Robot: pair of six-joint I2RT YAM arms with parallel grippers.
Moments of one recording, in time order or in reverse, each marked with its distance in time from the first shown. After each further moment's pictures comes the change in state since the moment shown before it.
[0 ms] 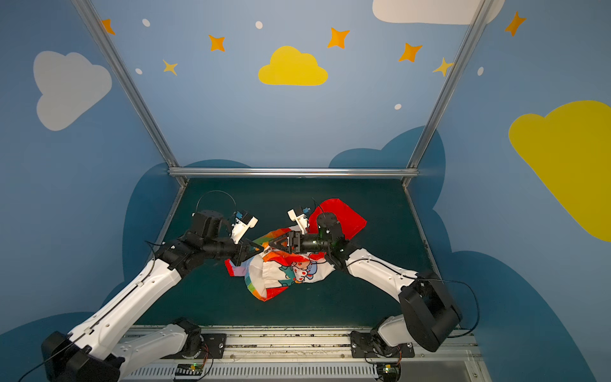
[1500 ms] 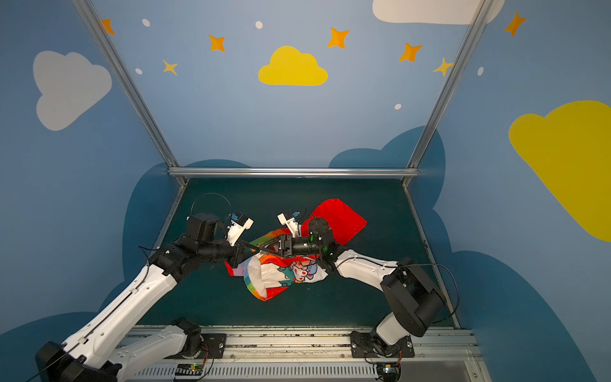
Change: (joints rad) left arm 0.010 -0.048 -0.029 -0.005 -0.030 -0.020; right arm 0.064 0.104 -0.015 0.235 -0.033 0.138
